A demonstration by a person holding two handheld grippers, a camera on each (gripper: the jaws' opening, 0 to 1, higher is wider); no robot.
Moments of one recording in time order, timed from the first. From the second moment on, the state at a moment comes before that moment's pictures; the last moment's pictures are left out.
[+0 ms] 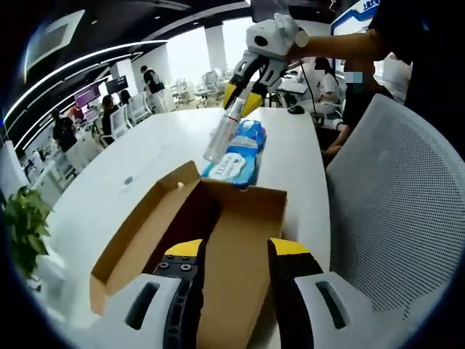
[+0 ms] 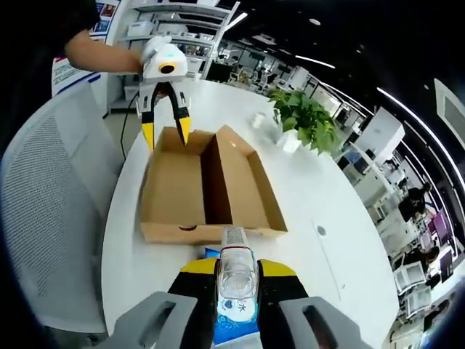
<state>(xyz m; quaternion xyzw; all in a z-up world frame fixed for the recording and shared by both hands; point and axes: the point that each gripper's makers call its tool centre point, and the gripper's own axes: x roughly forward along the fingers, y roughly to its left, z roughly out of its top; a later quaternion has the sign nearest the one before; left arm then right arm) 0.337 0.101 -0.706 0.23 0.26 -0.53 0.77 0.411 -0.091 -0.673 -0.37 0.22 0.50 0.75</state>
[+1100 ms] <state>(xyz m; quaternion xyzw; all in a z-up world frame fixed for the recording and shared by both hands) 0.329 0.228 -0.738 0.15 0.32 -0.35 0.87 0.488 -0.134 -0.713 -0.46 0.31 0.48 0.68</state>
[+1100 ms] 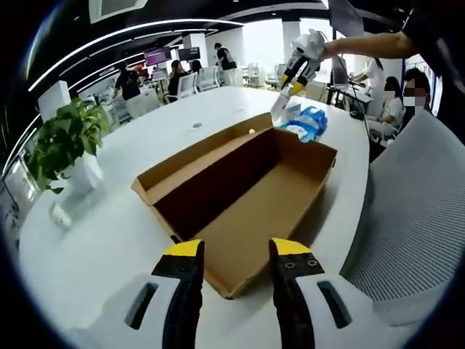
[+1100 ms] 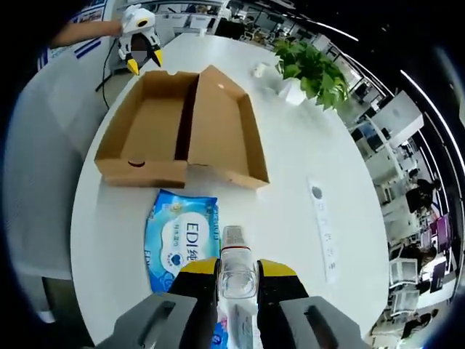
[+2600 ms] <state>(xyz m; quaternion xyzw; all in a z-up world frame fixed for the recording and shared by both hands) 0.322 0.263 -0.763 0.02 0.39 -0.21 0.90 0.535 -0.136 -0.764 -0.55 0.42 0.49 0.53</state>
